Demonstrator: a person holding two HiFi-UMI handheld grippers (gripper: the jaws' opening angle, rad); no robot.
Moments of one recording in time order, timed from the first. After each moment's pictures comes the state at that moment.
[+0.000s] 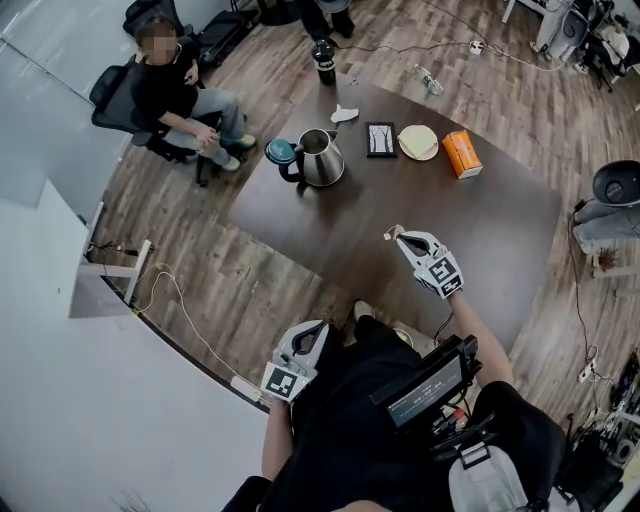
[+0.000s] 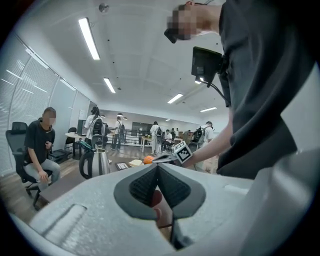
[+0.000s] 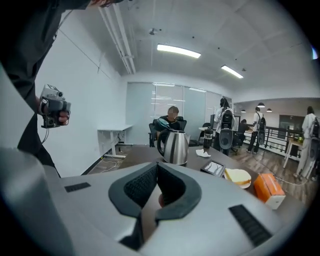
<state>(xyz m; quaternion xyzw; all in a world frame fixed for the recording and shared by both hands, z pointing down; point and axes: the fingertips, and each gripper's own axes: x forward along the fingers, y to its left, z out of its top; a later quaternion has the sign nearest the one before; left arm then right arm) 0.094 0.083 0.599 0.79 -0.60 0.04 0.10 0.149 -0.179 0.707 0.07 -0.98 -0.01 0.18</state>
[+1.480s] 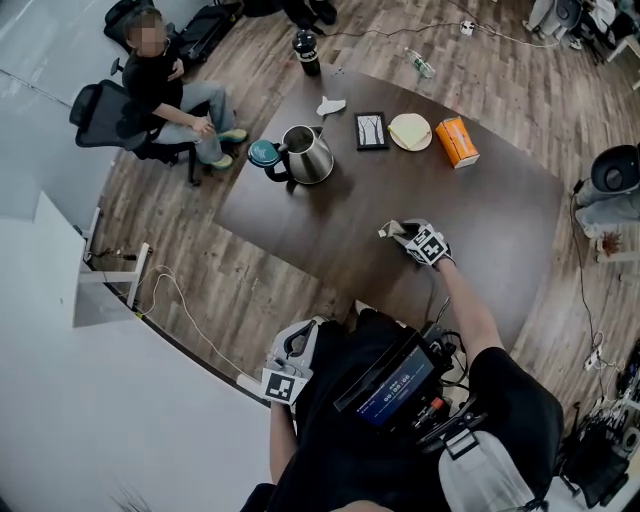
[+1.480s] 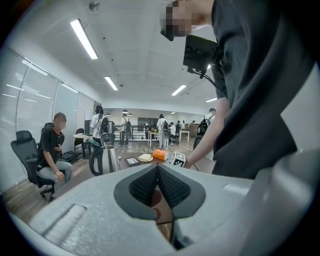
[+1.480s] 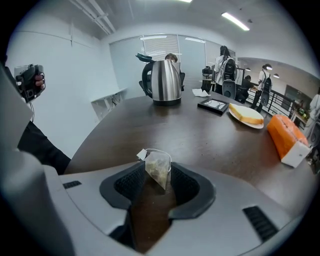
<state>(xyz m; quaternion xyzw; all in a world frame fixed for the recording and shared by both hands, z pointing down) 0.078 0.071 0.615 0.76 -0.63 0.11 0.09 0.162 -0.242 0.903 0.05 -0.91 0.07 0.41</state>
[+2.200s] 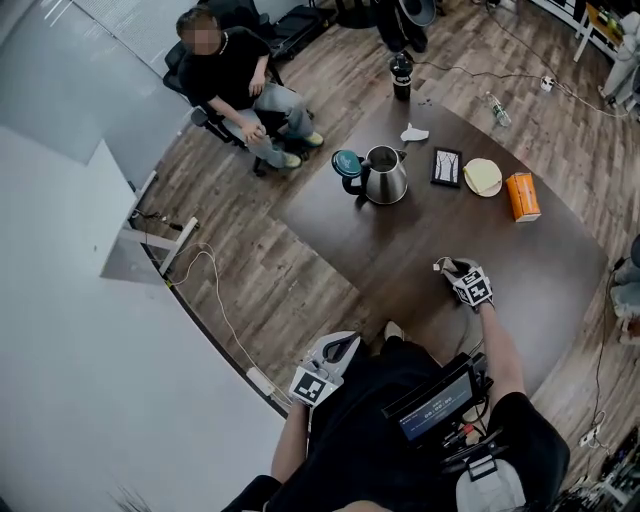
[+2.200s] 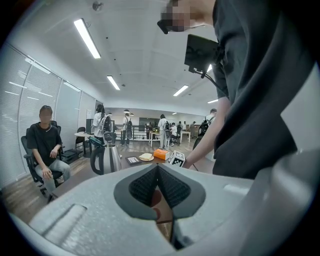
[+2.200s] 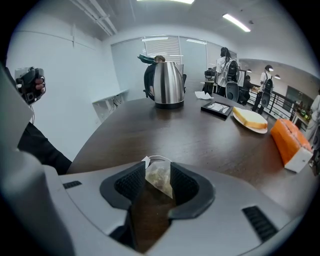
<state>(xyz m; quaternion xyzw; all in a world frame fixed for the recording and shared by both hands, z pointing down) 0.072 0.072 0.621 0.76 -0.64 0.08 0.09 0.149 -0.239 0.900 0.04 -0.91 0.07 0.40</state>
